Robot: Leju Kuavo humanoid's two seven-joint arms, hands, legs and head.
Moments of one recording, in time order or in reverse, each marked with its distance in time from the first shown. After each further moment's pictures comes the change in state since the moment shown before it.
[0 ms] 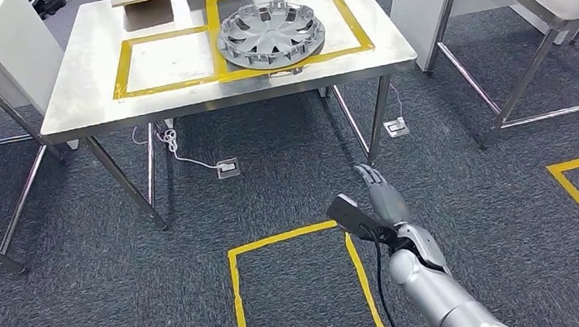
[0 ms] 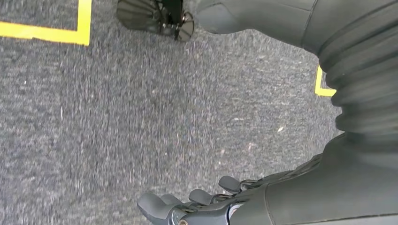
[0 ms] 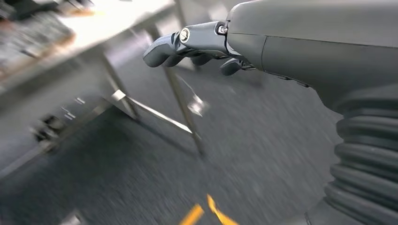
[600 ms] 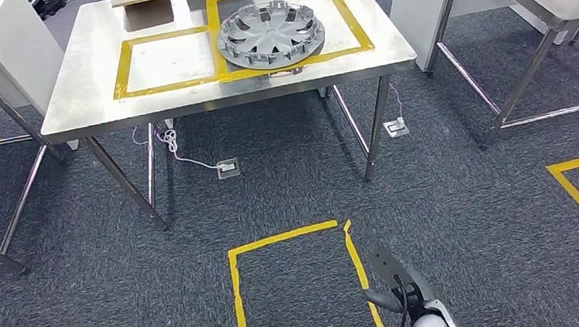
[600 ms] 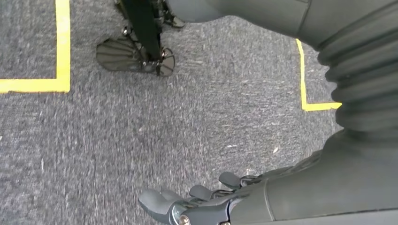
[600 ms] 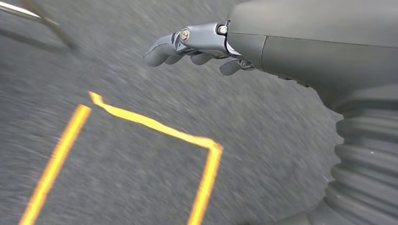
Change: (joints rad) left arm 0.092 0.050 -0.334 -0.063 0.330 -0.179 0.082; right arm 0.247 -0.006 -0.074 0.062 -0.355 0.080 0.174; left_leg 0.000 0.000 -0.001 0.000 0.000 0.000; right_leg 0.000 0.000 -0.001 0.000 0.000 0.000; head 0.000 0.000
